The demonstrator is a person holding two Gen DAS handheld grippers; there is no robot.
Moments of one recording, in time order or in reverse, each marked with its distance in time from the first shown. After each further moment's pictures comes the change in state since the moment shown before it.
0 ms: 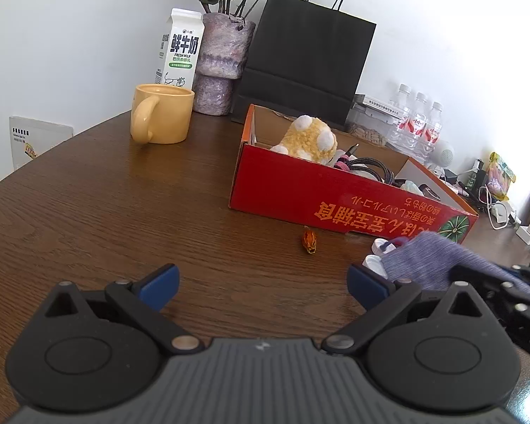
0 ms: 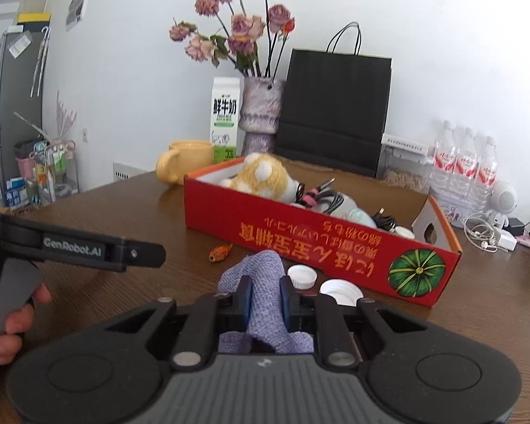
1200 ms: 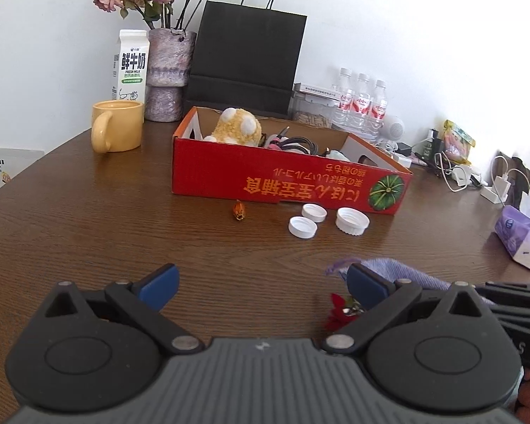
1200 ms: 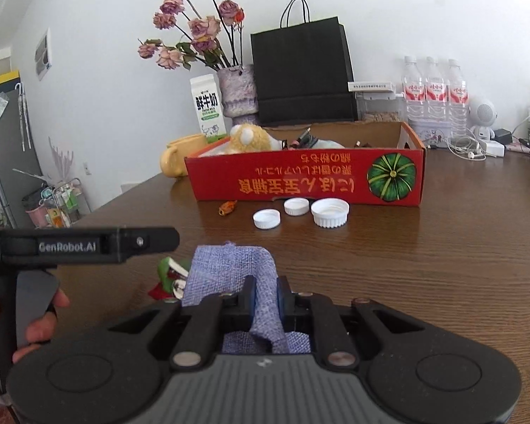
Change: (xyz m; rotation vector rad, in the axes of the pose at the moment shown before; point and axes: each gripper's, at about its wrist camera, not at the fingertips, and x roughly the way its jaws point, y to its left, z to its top) left arm -0.048 -0.045 -0.030 0.136 -0.001 -0.087; right arm -0.046 -0.018 -0.052 0.254 0.059 0.060
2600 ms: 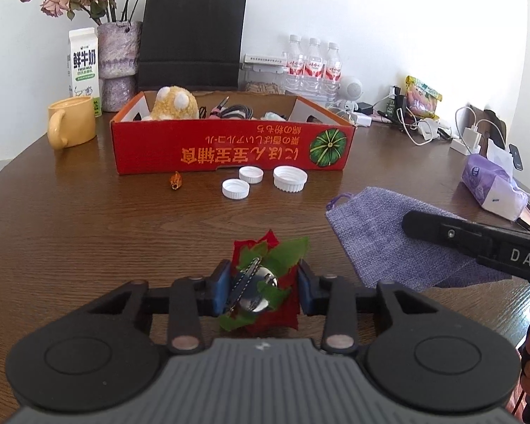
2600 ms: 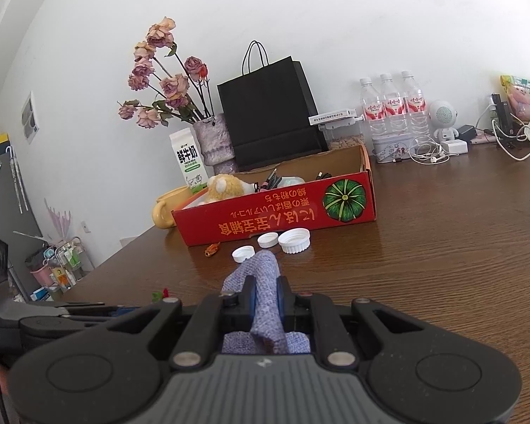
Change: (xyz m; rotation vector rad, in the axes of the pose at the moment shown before) left arm -0.008 -0.054 -0.019 0.123 0.074 -0.046; right arm -0.048 -0.033 -0.004 0.140 -0.107 -0.003
